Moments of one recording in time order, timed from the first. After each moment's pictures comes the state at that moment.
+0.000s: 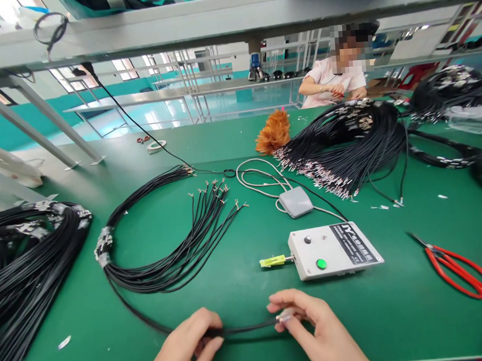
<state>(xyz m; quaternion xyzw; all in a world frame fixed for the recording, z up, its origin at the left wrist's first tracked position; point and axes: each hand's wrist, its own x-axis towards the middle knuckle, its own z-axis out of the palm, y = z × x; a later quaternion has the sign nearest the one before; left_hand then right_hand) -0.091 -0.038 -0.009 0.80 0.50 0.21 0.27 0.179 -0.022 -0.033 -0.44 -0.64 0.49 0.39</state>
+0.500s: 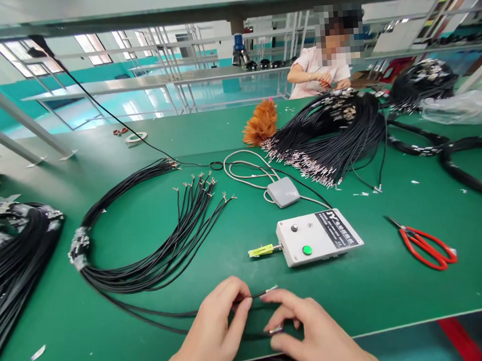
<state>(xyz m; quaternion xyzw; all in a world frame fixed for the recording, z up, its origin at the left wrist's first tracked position) -0.018 -0.010 0.000 0.77 0.47 0.23 0.37 0.186 -0.034 -0.024 -0.52 -0.59 0.56 0.25</state>
